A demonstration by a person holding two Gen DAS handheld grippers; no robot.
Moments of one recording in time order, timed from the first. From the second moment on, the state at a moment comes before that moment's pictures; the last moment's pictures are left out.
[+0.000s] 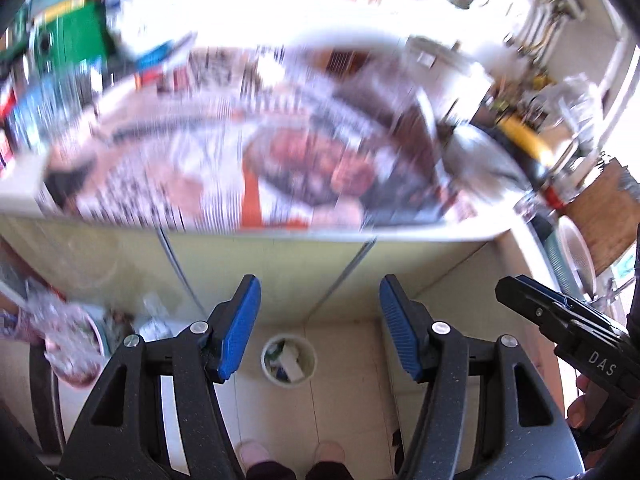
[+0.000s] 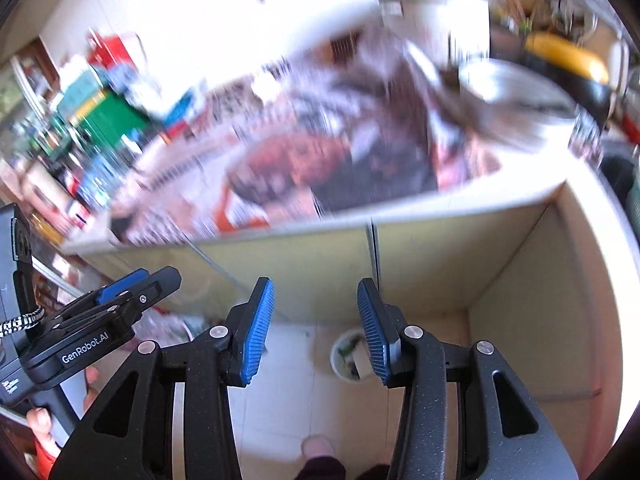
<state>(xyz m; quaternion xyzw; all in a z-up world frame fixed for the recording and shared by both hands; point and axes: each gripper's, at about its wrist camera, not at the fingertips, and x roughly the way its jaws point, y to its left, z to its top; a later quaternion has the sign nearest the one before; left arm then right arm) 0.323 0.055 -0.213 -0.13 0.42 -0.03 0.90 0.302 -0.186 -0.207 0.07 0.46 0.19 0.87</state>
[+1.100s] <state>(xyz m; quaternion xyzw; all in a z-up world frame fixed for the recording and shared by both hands) 0.358 0.116 -0.018 -0.07 0.24 0.04 0.97 0.335 -0.171 -0.035 0.06 0.23 0.19 0.95</state>
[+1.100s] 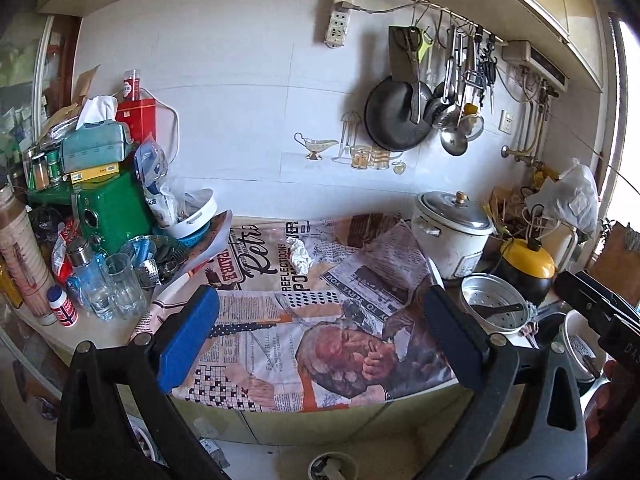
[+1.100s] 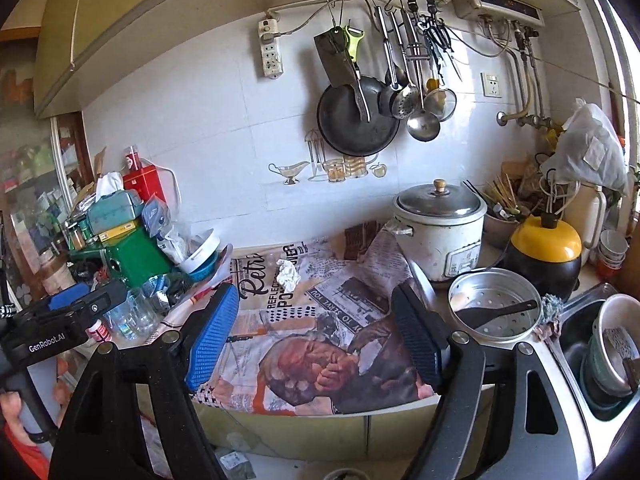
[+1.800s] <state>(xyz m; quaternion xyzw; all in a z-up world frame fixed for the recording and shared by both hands) 0.529 0.126 -0.031 -0.08 0.27 0.15 0.95 0.524 -0.148 -0.053 0.03 0.26 0.34 0.90</state>
